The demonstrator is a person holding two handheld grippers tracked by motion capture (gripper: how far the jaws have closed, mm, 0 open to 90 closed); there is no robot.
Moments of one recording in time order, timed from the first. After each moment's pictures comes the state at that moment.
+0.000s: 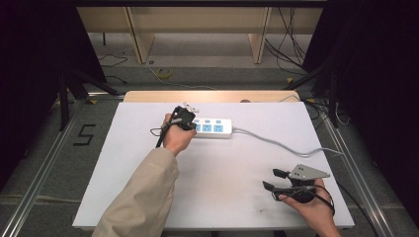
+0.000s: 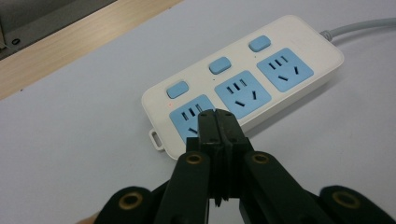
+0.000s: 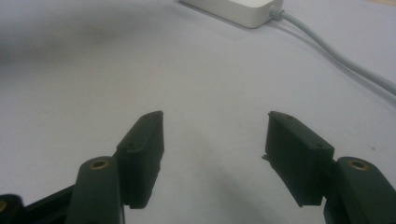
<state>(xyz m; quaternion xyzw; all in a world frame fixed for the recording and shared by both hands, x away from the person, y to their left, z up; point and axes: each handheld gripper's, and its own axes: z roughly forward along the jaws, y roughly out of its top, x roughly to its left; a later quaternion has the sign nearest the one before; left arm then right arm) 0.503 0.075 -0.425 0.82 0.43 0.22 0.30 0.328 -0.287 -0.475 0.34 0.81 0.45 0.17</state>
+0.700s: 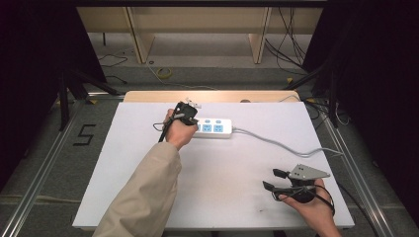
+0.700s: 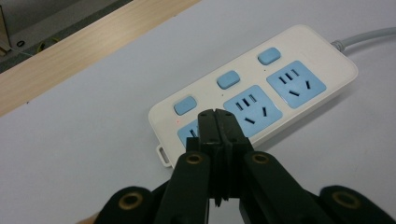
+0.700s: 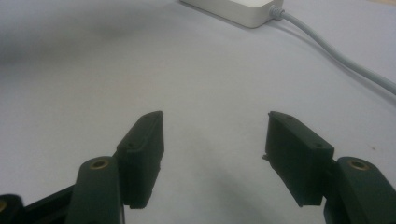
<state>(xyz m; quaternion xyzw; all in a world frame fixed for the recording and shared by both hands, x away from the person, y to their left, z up) 0.519 0.069 -0.420 0.82 0.43 0.23 0.30 0.328 -0.287 -0.475 0.35 0.80 0.46 0.17</state>
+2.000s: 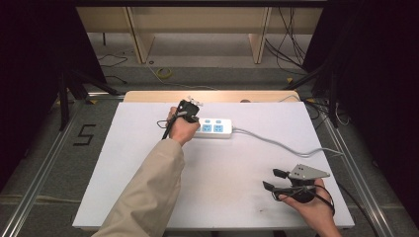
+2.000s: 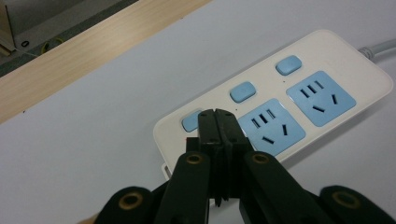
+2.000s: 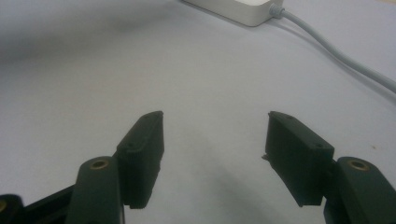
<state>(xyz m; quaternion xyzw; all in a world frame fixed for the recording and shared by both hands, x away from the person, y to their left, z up) 0.537 0.064 -0.432 0.82 0.43 0.23 0.29 0.329 -0.287 -0.476 0.34 0.81 0.45 0.17</state>
